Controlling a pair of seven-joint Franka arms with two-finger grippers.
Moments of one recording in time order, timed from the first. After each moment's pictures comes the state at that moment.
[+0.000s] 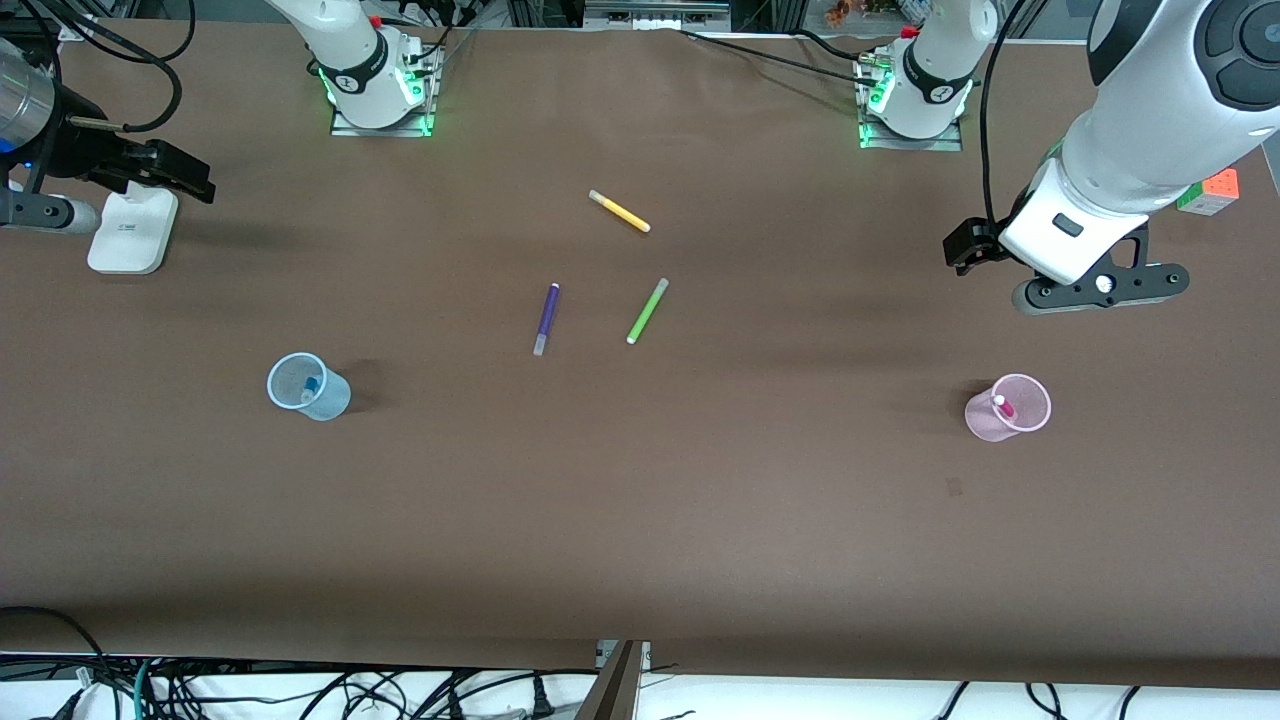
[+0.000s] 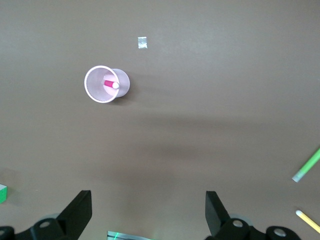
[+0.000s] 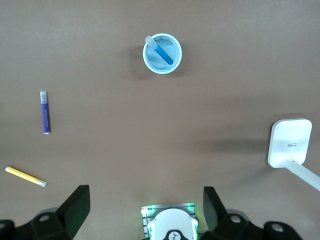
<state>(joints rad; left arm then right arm) 0.08 0.19 -0.39 -1.39 0.12 1.41 -0.39 0.04 -0.02 0.02 -1.59 -0.01 1.39 0.14</state>
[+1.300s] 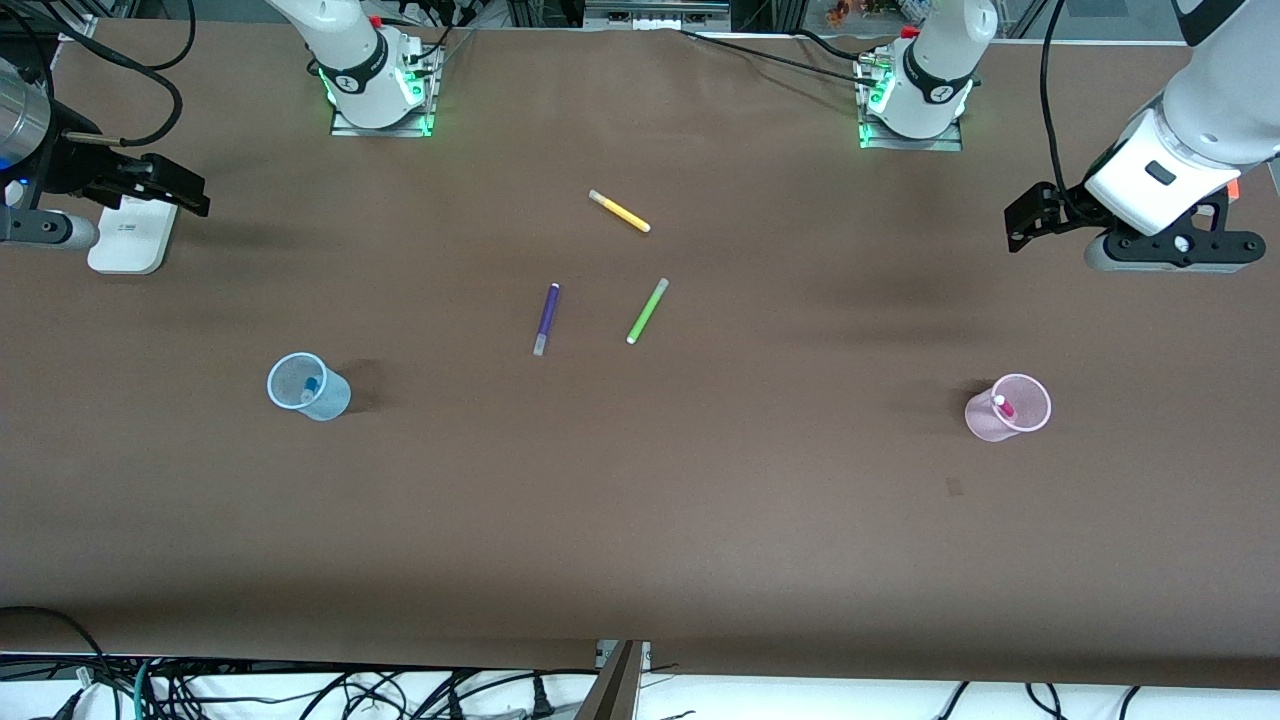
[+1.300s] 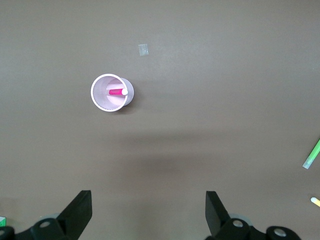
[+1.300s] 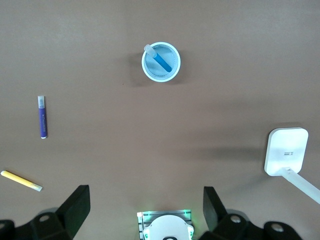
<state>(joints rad) 0.06 -0.01 -0.20 -1.65 0.03 1.58 -0.12 0.03 0.01 0.02 -1.56 -0.02 1.40 0.12</state>
